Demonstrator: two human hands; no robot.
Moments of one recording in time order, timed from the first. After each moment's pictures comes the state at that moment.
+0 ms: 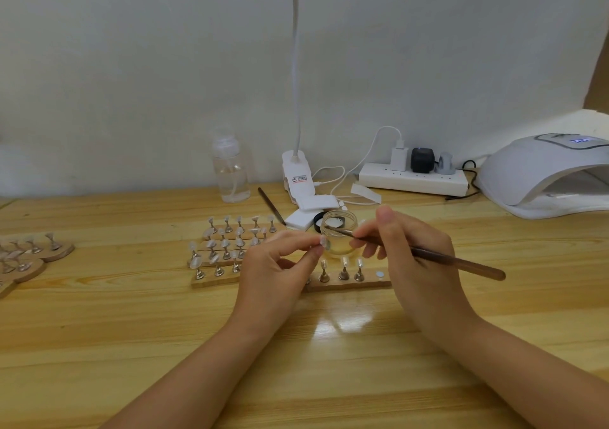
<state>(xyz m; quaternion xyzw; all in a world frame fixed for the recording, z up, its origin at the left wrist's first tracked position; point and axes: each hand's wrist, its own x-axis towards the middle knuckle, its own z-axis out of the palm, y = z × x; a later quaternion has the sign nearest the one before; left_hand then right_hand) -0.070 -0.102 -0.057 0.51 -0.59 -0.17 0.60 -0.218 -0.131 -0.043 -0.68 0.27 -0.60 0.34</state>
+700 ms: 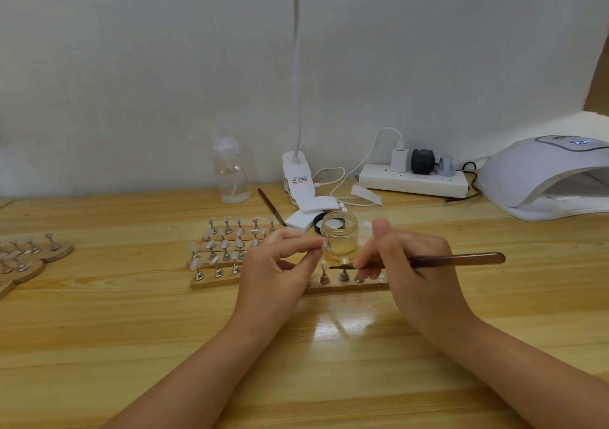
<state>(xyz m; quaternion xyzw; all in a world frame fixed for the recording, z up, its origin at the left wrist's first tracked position) -0.072 -0.101 -0.055 0.53 -0.59 -0.17 0.59 -0.221 -0.134 -0.049 -0.72 0.24 -0.58 0.28</state>
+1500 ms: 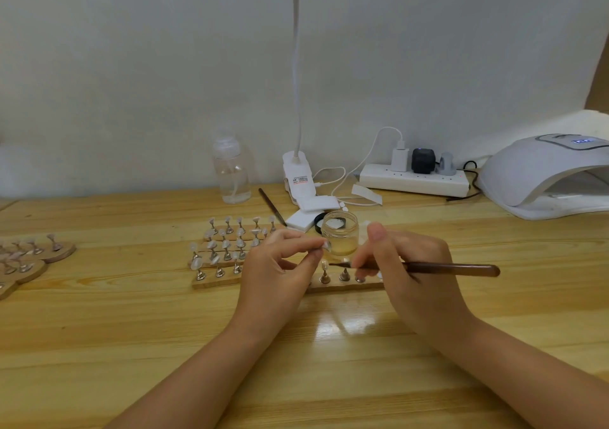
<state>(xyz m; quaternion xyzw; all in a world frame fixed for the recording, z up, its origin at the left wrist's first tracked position) -0.072 -0.100 -0.054 0.53 -0.59 -0.17 0.58 -0.221 -0.136 -0.051 -0.76 0.23 -0.59 0.17</state>
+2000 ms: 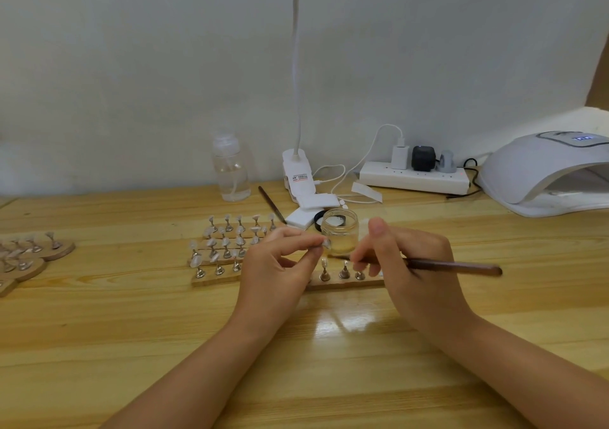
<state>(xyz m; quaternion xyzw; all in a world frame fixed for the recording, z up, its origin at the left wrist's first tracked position) -0.073 -0.100 -0.054 0.53 -0.59 -0.17 0.59 -0.220 -0.135 -0.050 -0.75 0.24 -0.59 0.18</state>
